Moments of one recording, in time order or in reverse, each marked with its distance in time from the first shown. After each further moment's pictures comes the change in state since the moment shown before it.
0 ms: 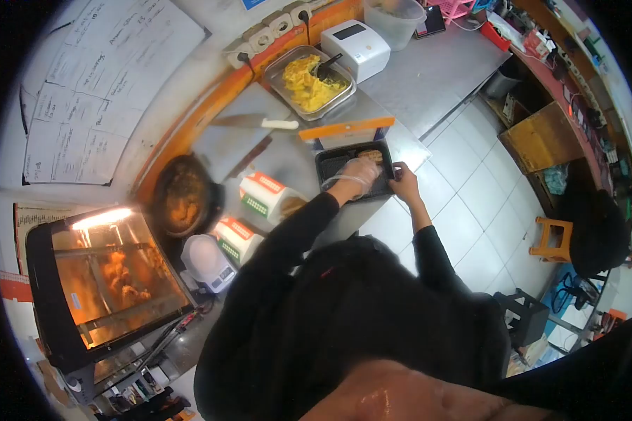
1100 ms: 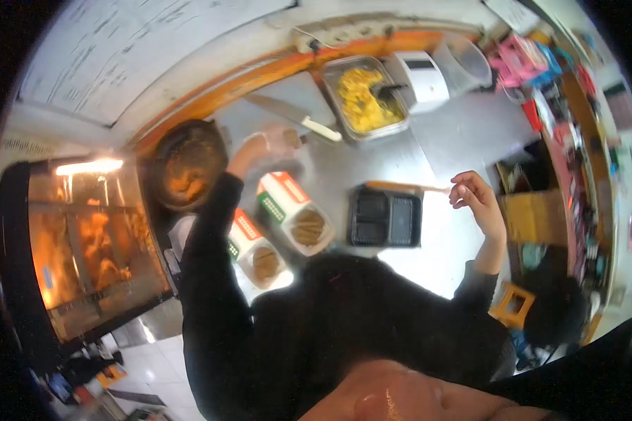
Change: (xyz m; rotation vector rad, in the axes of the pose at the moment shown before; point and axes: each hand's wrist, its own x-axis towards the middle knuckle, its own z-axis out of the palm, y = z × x) left_hand -0.174 -0.243 -0.170 -0.705 -0.161 -0.539; right_hand 0.050 -0.243 -0.148 0.240 -0.533 -0.130
